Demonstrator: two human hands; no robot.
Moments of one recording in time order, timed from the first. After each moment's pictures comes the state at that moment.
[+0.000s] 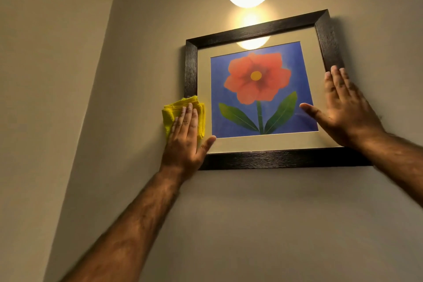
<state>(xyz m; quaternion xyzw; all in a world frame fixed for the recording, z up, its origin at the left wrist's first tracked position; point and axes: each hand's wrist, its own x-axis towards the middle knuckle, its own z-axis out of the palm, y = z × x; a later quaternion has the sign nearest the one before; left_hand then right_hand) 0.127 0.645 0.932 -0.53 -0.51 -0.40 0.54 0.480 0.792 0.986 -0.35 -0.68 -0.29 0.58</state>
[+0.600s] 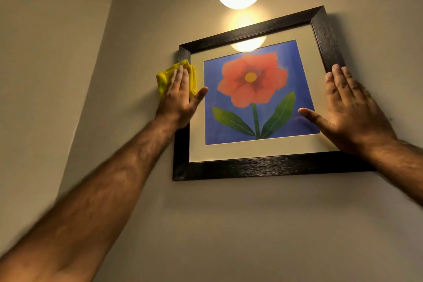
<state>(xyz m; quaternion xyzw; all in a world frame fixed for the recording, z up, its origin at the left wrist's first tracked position) 0.128 0.651 1.065 -0.50 -0.55 -0.43 0.51 0.477 0.808 0.982 -0.33 -0.63 -0.34 0.62</state>
